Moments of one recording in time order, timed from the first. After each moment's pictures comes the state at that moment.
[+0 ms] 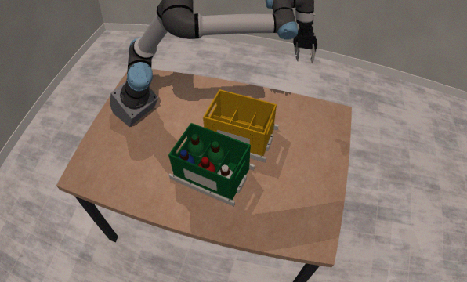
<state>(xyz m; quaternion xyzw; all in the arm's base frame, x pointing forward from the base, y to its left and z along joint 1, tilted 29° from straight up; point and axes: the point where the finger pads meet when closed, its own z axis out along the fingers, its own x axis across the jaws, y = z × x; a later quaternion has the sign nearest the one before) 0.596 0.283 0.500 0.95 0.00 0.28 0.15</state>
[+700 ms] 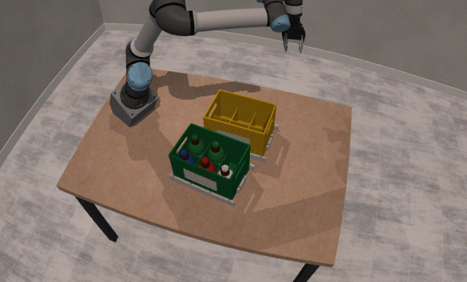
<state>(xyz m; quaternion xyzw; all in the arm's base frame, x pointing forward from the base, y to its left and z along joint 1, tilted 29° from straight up) 0.543 0.327 0.469 0.95 0.05 0.26 0.14</state>
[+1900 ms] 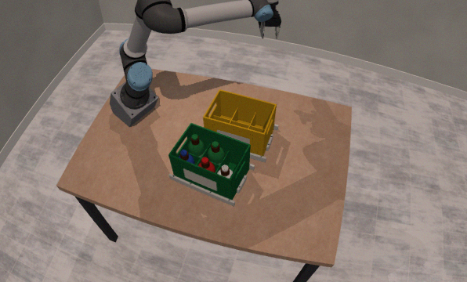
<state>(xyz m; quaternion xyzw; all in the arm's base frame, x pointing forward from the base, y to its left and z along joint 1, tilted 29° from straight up) 0.435 0.384 0.409 0.95 0.13 0.24 0.14</state>
